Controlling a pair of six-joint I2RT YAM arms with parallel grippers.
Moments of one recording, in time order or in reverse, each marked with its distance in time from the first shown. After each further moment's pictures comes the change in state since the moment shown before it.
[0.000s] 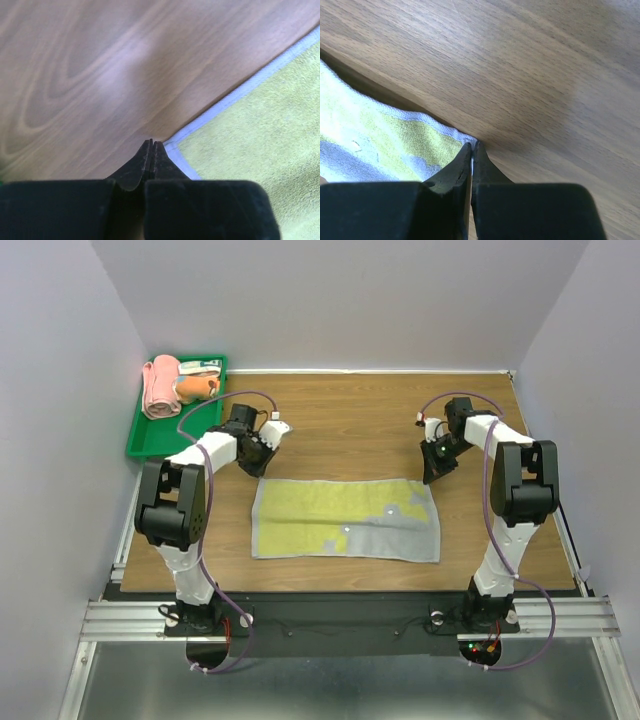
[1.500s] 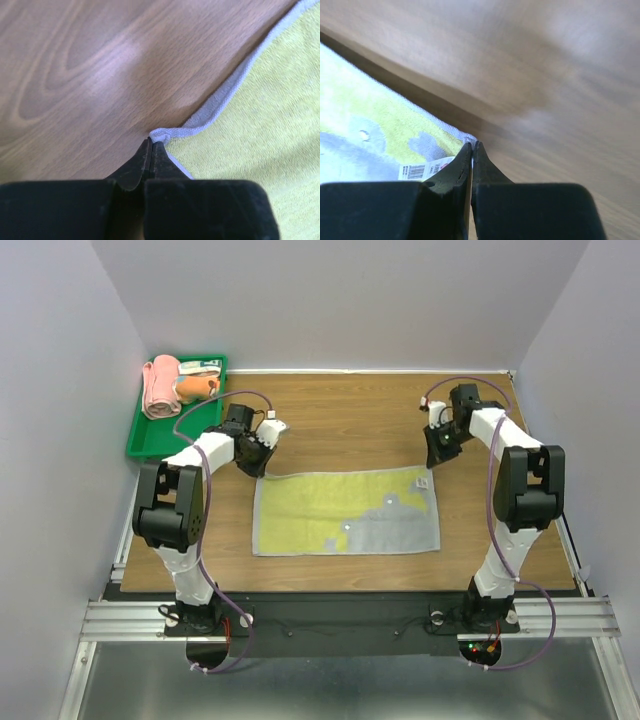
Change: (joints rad) left arm 0.021 -0.010 -0.004 -0.011 0.028 -0.042; right arm -0.005 -0.056 0.044 0.000 0.039 -0.013
